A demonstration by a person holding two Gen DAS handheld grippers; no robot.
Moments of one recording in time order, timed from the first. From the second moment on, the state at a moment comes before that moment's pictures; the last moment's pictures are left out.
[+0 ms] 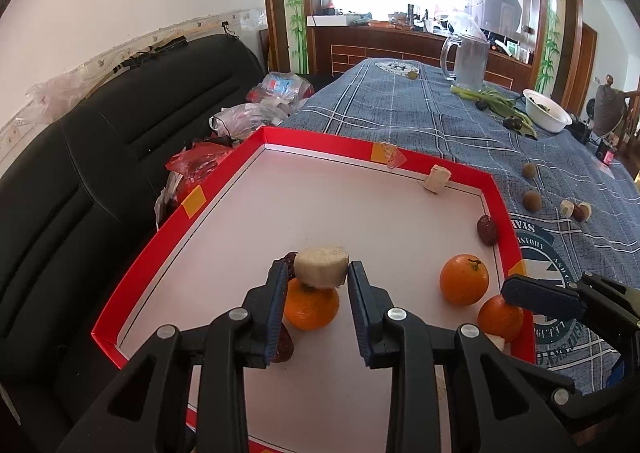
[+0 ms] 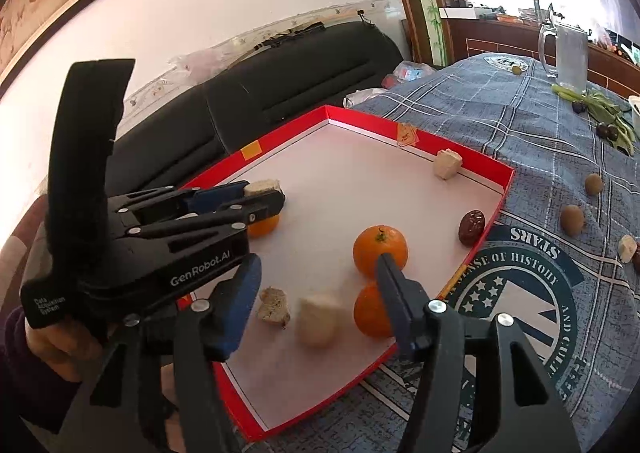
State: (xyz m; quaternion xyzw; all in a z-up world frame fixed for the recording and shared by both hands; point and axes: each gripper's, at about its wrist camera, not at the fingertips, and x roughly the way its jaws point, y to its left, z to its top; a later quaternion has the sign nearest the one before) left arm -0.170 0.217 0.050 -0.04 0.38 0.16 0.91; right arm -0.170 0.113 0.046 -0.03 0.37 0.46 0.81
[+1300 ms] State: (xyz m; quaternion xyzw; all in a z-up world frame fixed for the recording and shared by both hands) left arm -0.071 0.035 0.067 0.06 0.40 -0.08 0.91; right arm -0.021 -0.100 0.022 0.03 0.42 0.21 0.88
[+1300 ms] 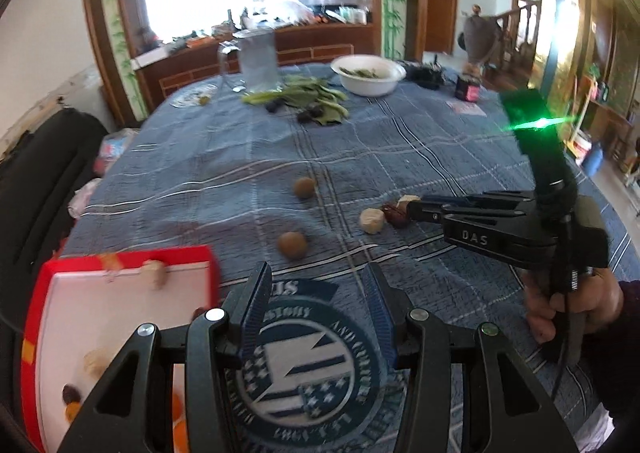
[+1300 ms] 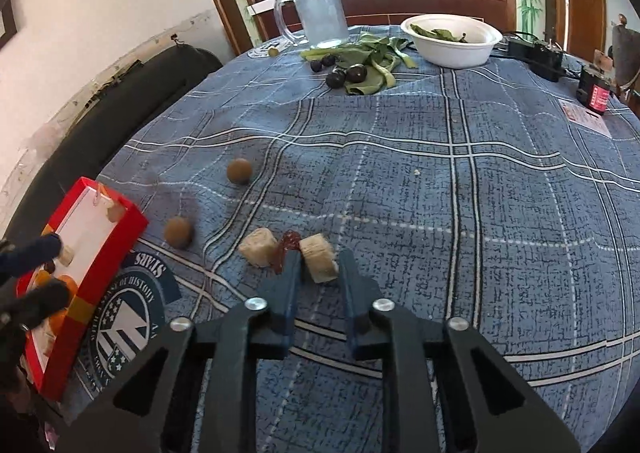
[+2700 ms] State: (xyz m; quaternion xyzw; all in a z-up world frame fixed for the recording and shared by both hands) left arm 0.006 -0.018 0.019 0.09 0.46 -0.14 0.87; right arm -0.006 -0.122 0.014 0.10 0.46 0.22 0.85
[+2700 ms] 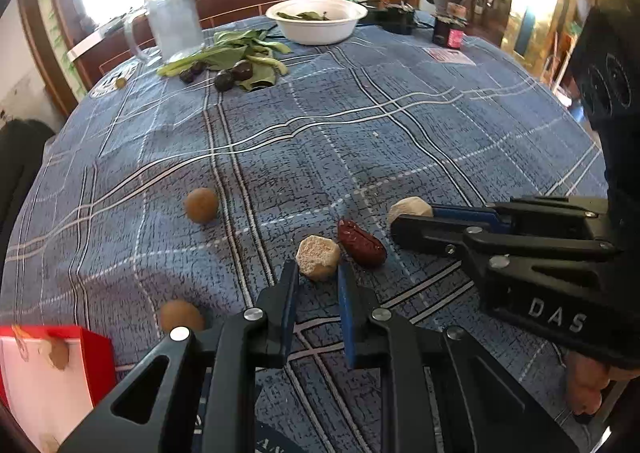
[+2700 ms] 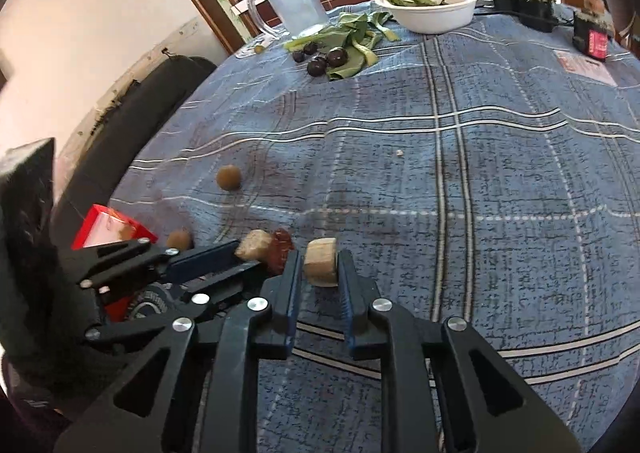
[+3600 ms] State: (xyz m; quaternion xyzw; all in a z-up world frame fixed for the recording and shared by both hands) left arm -0.152 0.125 0.094 0.03 0.33 0.05 0.94; right arm -0.062 -0.101 0.067 0.08 0.34 0.25 0.90
